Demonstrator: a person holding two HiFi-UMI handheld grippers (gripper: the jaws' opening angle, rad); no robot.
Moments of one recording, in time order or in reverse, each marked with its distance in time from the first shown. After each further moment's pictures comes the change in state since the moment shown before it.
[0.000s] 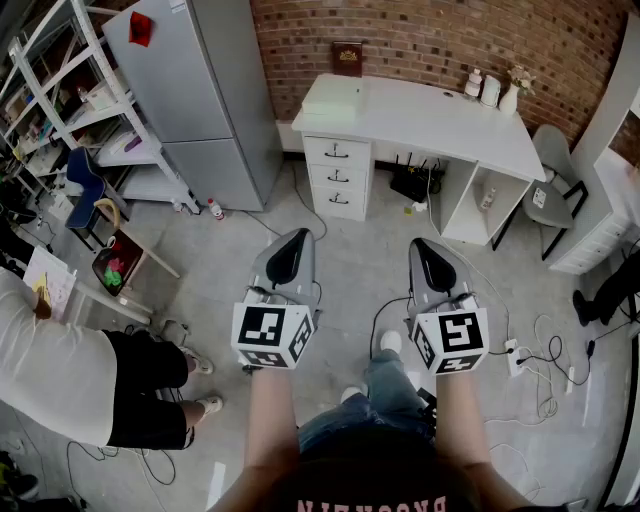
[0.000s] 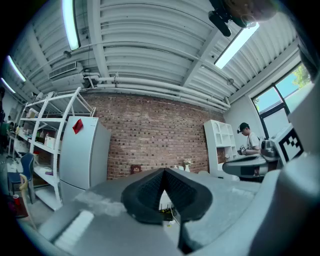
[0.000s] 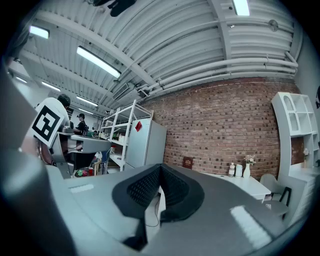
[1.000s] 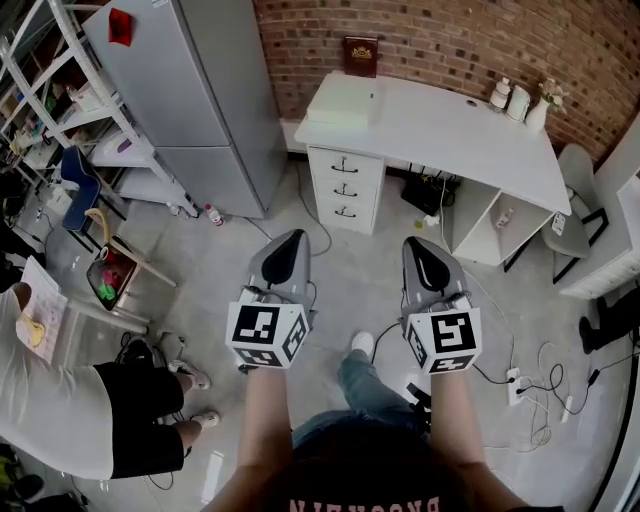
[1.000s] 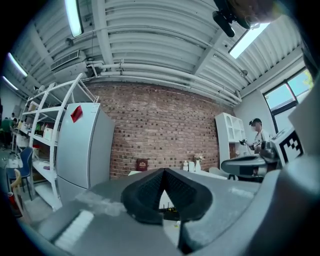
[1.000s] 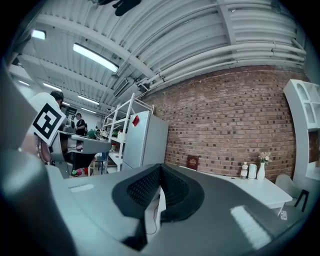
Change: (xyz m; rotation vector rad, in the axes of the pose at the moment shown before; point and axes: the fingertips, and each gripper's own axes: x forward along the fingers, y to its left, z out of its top) left arm 0.145 0.092 -0.037 -0.030 0.062 0.053; right arm 0.175 -0.048 -0.027 -0.001 0.015 0.061
